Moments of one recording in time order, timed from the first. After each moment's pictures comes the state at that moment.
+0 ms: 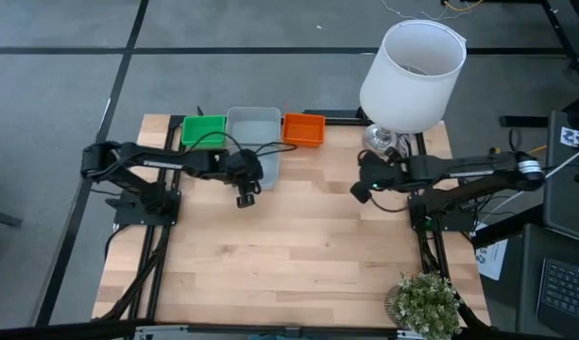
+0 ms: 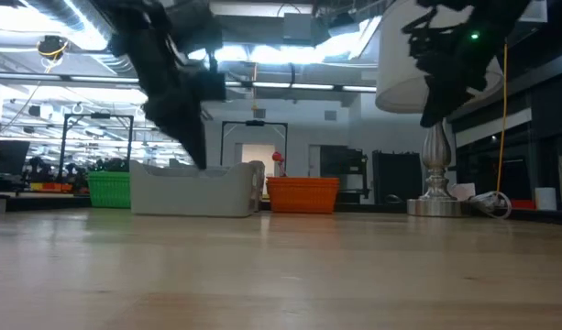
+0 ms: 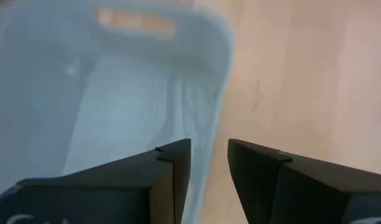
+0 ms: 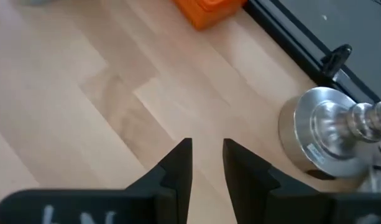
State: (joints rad) left arm 0.21 1.40 0.80 -0.35 -0.09 0.04; right arm 0.01 1.12 0.86 -0.87 0.55 0.57
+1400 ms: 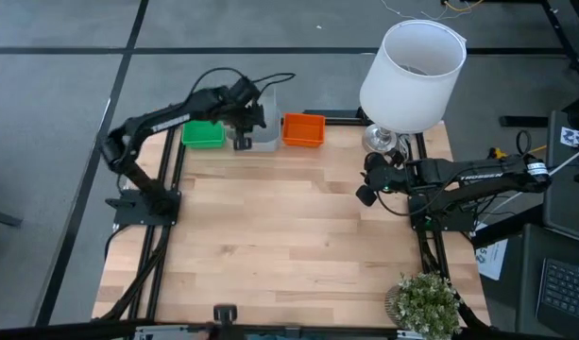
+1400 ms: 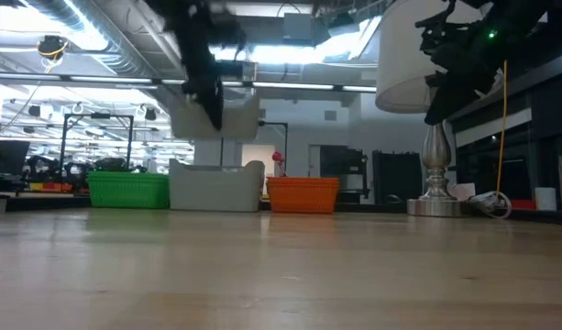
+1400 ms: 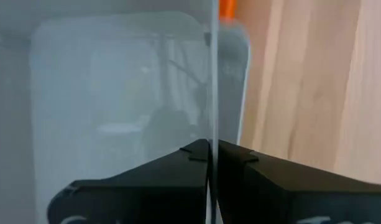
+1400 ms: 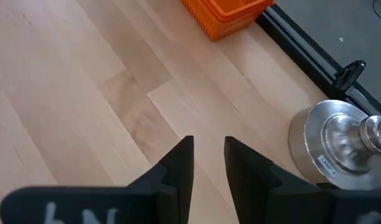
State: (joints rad) left arm 0.63 1.59 1.40 -0.82 -0.10 0.58; right arm 0.03 1.00 0.76 -0.78 0.55 0.49
